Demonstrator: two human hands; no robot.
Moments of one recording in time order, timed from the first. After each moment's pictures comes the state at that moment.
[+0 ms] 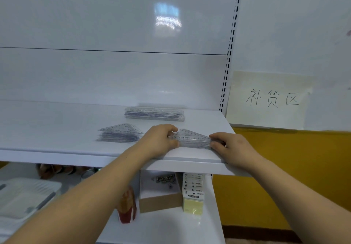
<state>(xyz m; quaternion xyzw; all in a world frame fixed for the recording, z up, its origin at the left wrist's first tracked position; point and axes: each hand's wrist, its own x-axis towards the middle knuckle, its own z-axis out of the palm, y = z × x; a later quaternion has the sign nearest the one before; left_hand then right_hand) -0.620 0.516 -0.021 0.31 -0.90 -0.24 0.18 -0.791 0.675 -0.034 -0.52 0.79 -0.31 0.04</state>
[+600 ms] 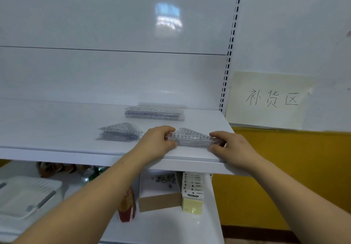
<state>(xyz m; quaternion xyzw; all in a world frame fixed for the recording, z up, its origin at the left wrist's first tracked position) -0.614 0.519 -0.032 0.32 -0.88 -0.26 0.23 -0.792 0.676 -0.036 -0.51 0.79 -0.34 0.07</state>
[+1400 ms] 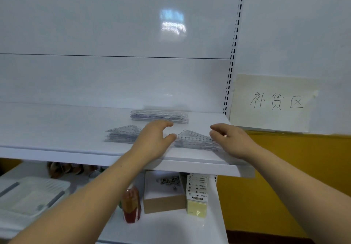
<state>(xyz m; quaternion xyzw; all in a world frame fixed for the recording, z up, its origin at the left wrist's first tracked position) -0.598 0.528 -0.015 0.31 -0.89 -0.16 0.31 -0.795 0.662 -0.014 -0.53 0.78 -0.31 0.05</state>
